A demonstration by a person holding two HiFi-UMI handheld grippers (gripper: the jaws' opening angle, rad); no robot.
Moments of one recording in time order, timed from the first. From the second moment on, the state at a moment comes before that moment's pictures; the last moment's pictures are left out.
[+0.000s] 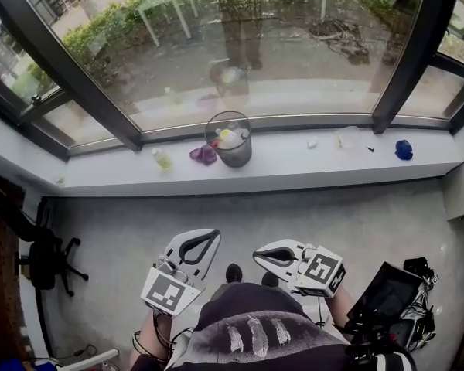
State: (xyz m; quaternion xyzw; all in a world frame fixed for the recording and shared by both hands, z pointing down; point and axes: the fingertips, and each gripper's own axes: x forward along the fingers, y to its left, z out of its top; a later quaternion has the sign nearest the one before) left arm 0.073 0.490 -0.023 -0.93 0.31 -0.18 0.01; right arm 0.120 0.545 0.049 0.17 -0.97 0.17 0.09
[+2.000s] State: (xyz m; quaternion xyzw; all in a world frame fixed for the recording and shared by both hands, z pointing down) left arm -0.060 0.136 0.024 -0.89 0.38 -0.24 -0.01; right arm 0.074 0.174 0.114 0.21 -0.93 0.12 0.26
